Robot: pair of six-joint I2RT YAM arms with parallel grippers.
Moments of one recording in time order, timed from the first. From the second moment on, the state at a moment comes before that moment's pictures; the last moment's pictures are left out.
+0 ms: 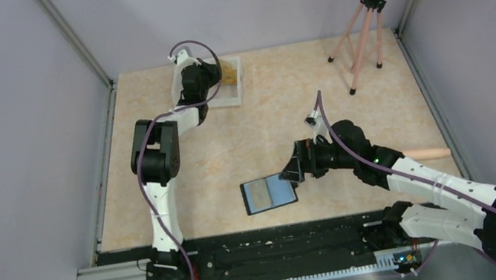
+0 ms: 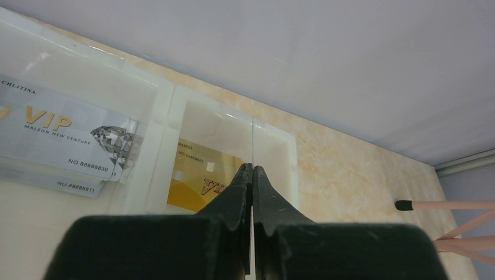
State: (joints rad) left arm -0.25 2.22 1.50 0.62 -0.05 -0.66; right arm 0.70 0.96 0.56 -0.09 -0.37 0.67
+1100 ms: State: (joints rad) left arm -0.25 2.32 1.64 0.54 -0.03 -0.61; right arm 0.67 0.98 0.56 -0.09 -0.39 0.65
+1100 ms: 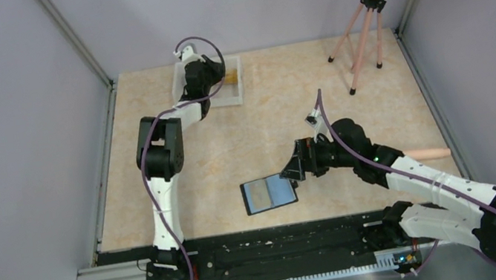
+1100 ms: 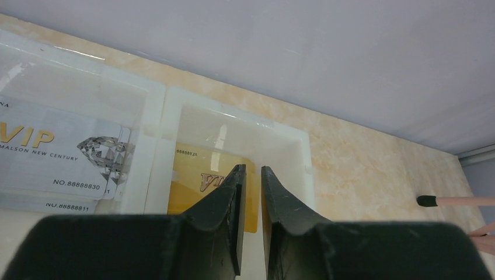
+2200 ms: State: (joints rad) left arm -0.26 1.55 1.20 0.00 0.18 -0.63; right arm 0.66 1.08 0.58 -0.11 -0.33 0.82
